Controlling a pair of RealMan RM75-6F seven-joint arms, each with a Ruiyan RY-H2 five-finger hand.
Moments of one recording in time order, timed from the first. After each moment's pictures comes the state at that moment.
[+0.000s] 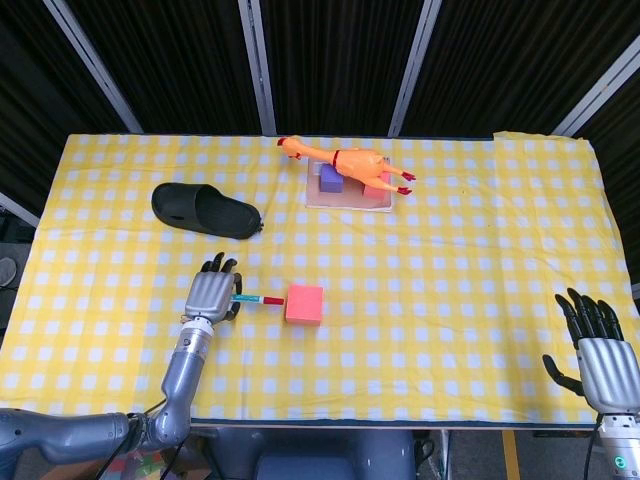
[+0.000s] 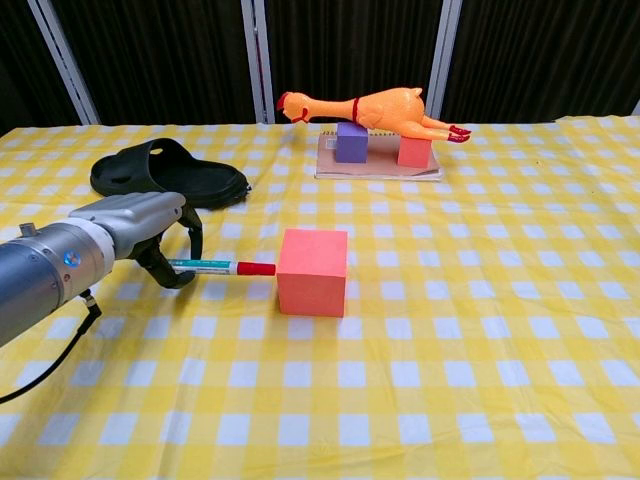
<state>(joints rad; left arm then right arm) -0.72 -1.77 -0.24 -1.52 0.69 1.17 0.80 0.05 -1.08 0.05 -1.65 -1.49 1.47 -0.04</state>
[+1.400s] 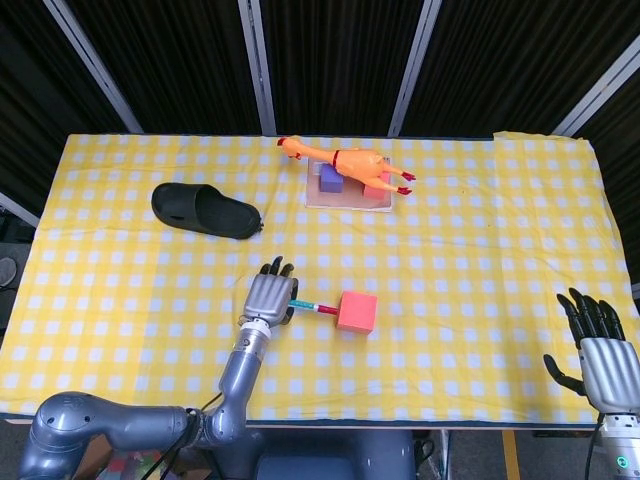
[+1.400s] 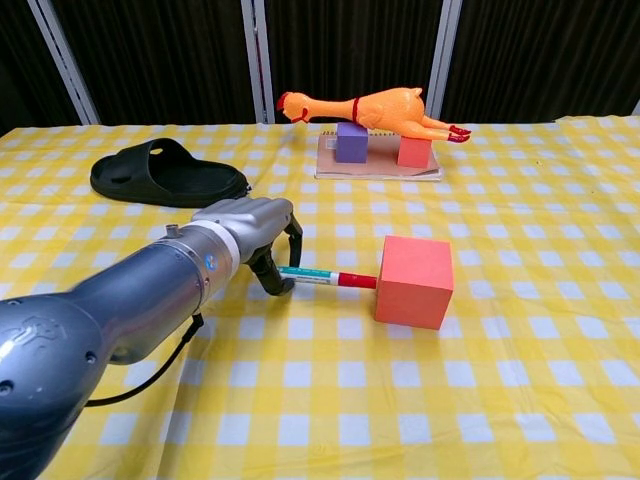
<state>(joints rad) -0.92 -1.98 -0.33 -1.42 0.58 1.17 0.92 0.05 -1.08 0.05 -1.65 -1.49 1.46 -0.01</state>
